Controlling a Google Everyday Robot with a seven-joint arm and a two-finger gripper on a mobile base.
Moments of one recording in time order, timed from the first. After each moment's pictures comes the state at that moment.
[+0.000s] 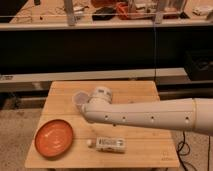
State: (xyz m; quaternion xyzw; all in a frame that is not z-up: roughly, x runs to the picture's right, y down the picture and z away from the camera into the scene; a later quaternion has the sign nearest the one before) arm -0.099 0.145 0.728 -0.12 -0.20 -0.26 0.94
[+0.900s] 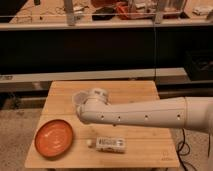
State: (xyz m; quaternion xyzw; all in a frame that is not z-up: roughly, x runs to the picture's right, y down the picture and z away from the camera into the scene) arm -0.128 0.152 0.735 -0.11 -0.23 -0.29 0.92
